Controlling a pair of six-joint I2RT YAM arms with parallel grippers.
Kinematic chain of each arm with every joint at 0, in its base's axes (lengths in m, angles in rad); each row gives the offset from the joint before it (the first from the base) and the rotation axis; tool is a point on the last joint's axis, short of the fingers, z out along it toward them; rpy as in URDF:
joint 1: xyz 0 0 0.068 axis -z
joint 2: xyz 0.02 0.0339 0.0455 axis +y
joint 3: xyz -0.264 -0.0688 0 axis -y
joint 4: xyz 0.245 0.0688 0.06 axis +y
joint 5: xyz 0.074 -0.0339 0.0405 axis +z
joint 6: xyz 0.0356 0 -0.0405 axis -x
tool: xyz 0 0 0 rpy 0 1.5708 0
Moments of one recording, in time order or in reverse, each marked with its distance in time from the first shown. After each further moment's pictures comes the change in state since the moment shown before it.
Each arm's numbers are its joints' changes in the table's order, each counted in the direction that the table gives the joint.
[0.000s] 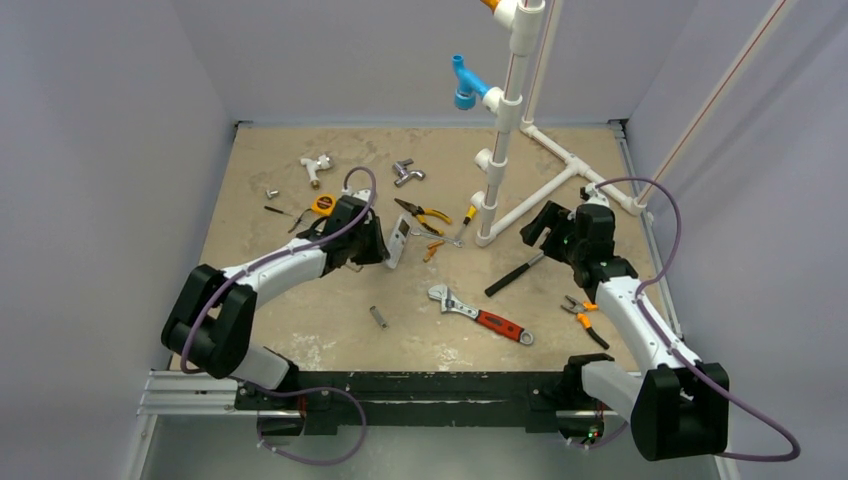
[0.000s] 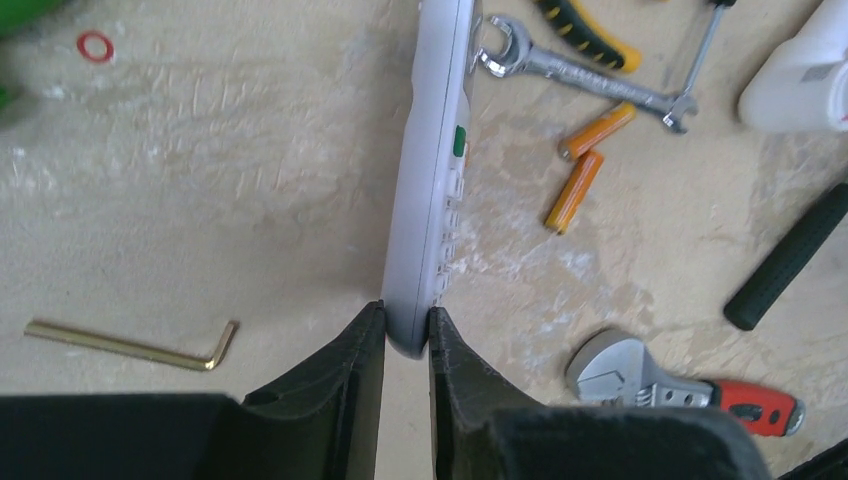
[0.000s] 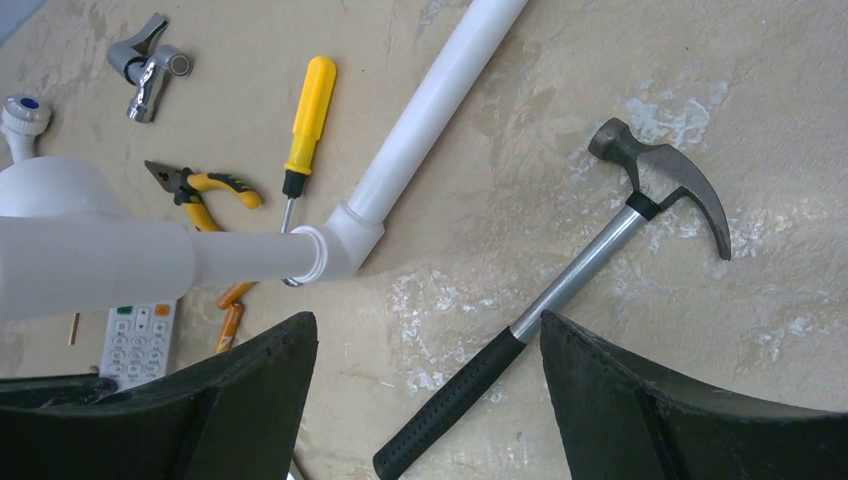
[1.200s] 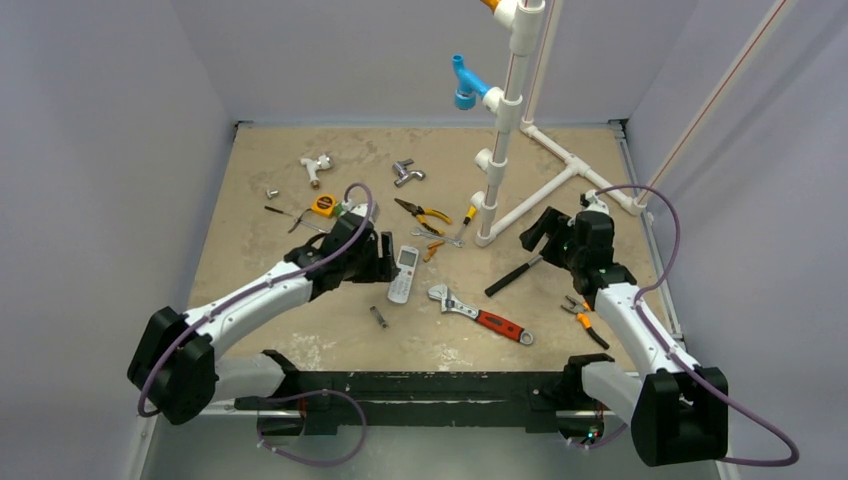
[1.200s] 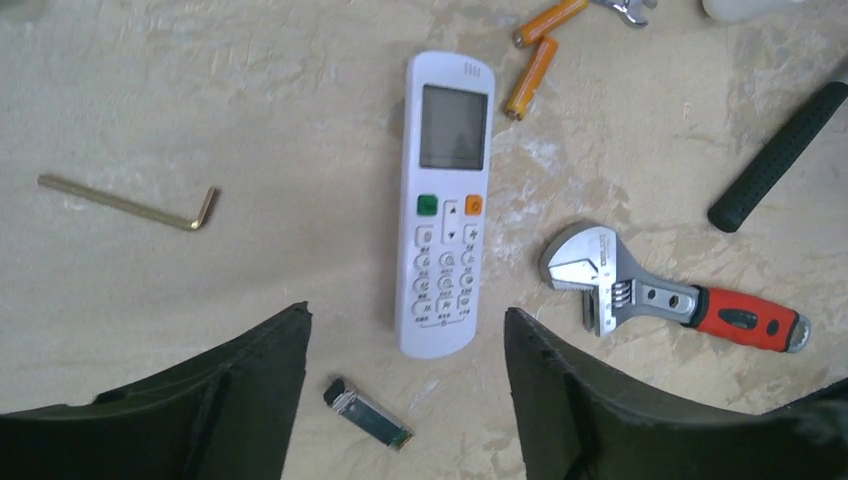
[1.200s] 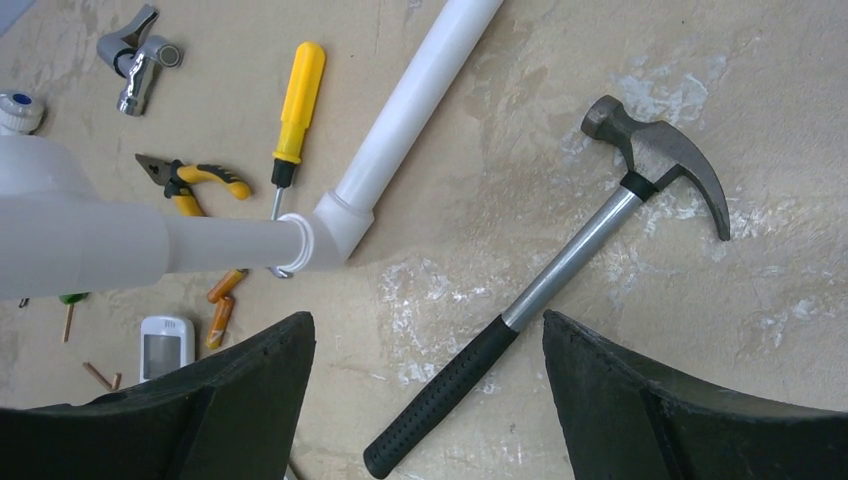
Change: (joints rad) left arm 0.144 -0.292 -0.114 0.195 0.105 0.051; right arm 0.000 -0.021 -0.056 -0.033 0.002 -0.013
